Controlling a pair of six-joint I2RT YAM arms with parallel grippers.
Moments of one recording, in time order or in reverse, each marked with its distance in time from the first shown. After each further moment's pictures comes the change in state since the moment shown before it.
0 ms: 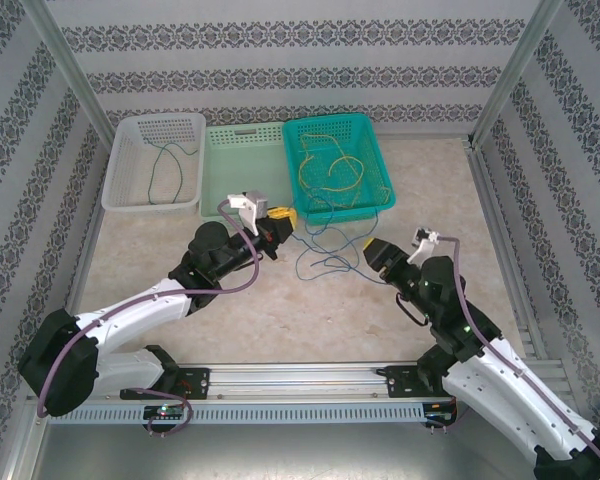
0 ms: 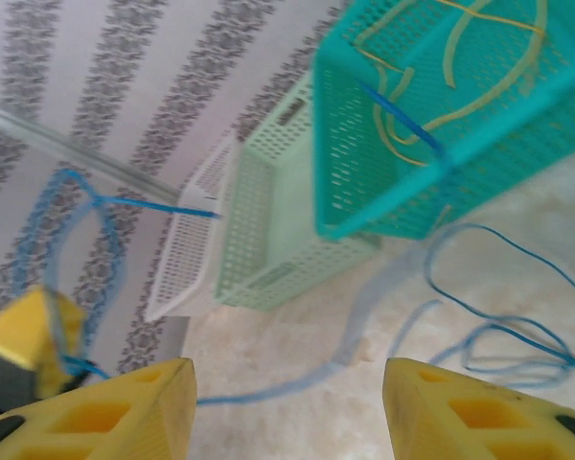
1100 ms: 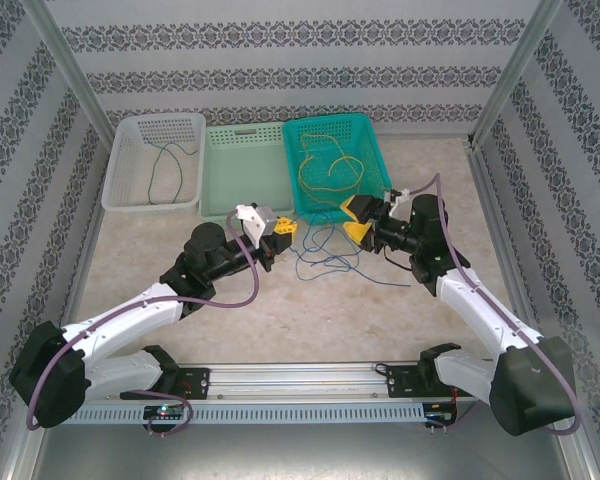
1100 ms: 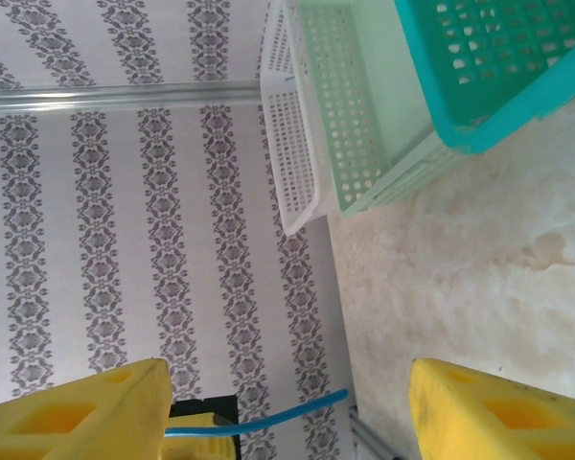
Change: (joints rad) left arm 0.000 -0.077 0.000 -0.155 0.105 0.320; right arm -0.327 0.593 0.161 0.370 -0.759 0.439
